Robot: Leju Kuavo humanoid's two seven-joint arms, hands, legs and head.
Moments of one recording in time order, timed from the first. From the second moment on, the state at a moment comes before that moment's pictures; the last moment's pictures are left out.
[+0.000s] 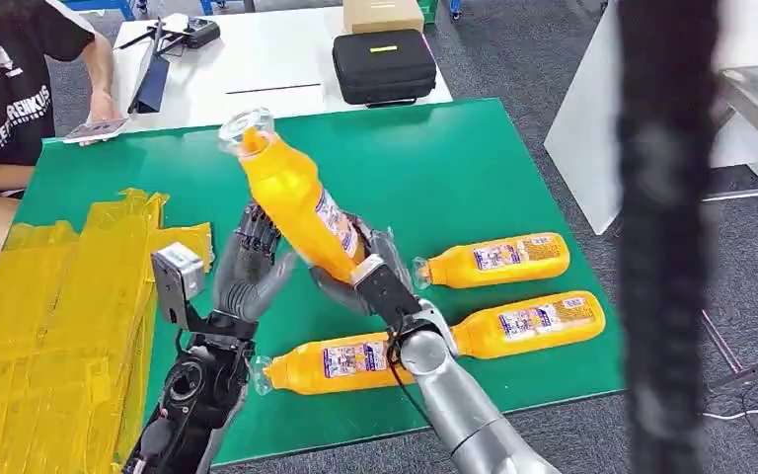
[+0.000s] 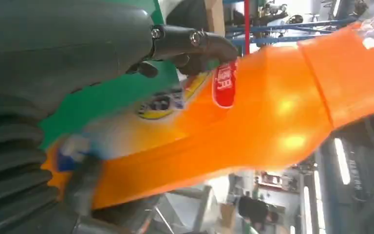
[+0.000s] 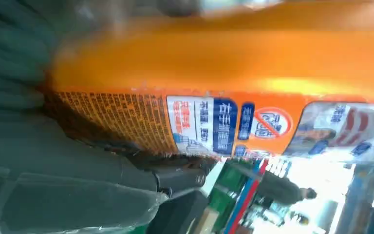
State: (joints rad) left arm -0.29 -0.17 -0.42 -1.40 0.07 0.00 -0.35; right arm -0.36 0.23 0.40 -1.07 0.32 -0.24 -0.48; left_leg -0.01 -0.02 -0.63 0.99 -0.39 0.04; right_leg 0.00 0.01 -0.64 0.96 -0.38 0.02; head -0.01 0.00
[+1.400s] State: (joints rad) left arm -0.38 -0.17 -0.41 -1.29 0.21 0.07 -0.38; right arm -0.43 0.24 0.59 -0.92 0.42 -0.37 -0.46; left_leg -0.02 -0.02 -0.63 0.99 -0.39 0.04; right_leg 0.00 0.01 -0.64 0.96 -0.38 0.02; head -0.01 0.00
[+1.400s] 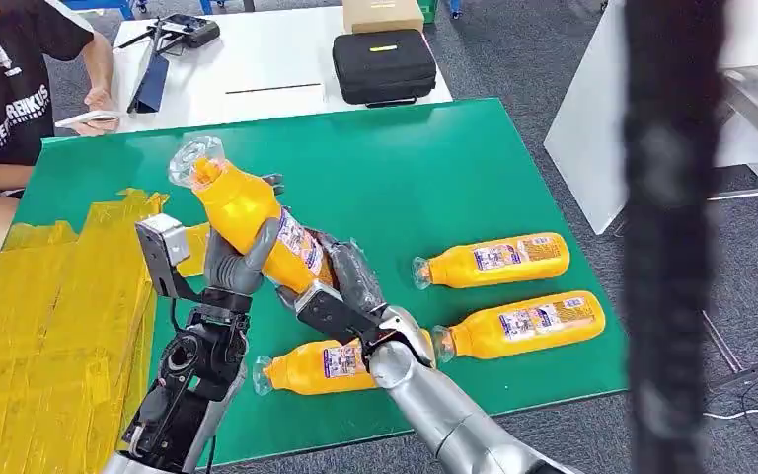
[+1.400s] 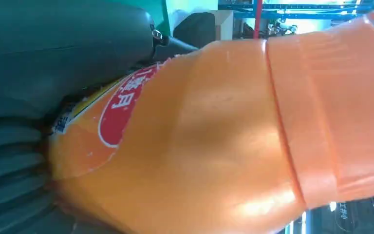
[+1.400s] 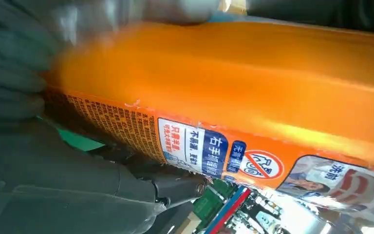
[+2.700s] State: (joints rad) left arm -0.41 -0.11 0.01 -1.37 -1.57 0.70 -0.10; right arm -0.27 0.17 0.53 -1.26 0.58 -0.63 -0.37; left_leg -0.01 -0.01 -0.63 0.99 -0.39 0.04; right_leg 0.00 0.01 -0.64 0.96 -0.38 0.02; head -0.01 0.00
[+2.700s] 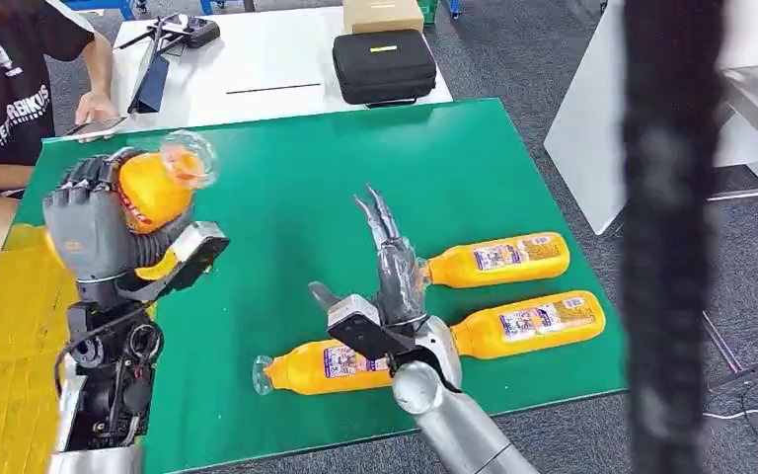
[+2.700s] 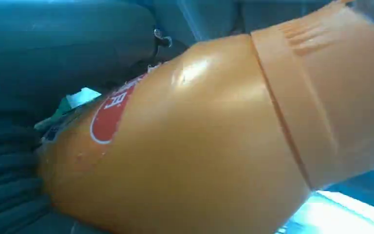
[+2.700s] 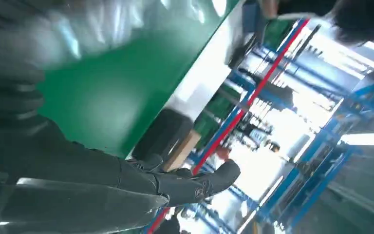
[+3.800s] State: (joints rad) left arm -0.63 0.05 -0.39 -0.65 -1.57 0.42 0.66; right arm -0.22 0.14 0.48 -1.32 0.86 -0.53 -0.17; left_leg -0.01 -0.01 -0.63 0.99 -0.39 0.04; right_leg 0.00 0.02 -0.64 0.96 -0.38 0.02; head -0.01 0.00
